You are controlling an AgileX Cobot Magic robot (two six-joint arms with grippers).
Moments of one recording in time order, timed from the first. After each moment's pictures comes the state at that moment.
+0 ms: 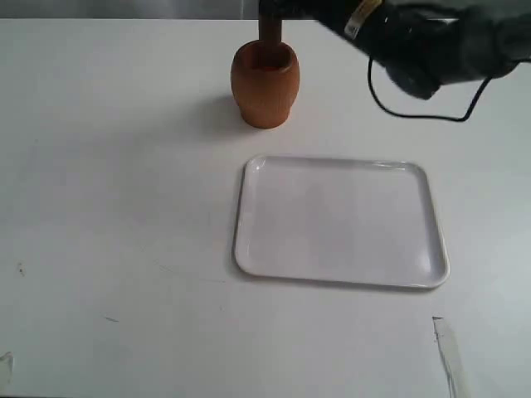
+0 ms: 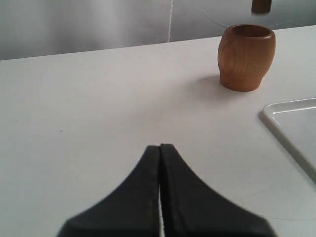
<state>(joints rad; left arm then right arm) 0.02 0.00 0.00 0.07 0.44 0.35 0.48 2.11 -1.31 -0.53 -1.02 0.46</state>
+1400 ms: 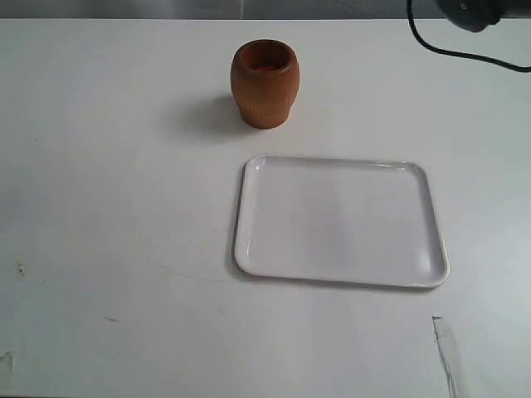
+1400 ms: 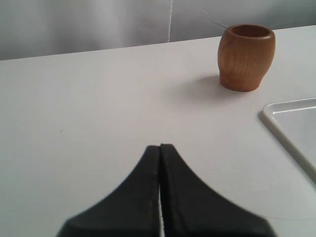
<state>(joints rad) 0.02 0.00 0.00 0.07 0.44 0.35 0.48 1.89 -1.31 -0.56 -1.09 0.50</state>
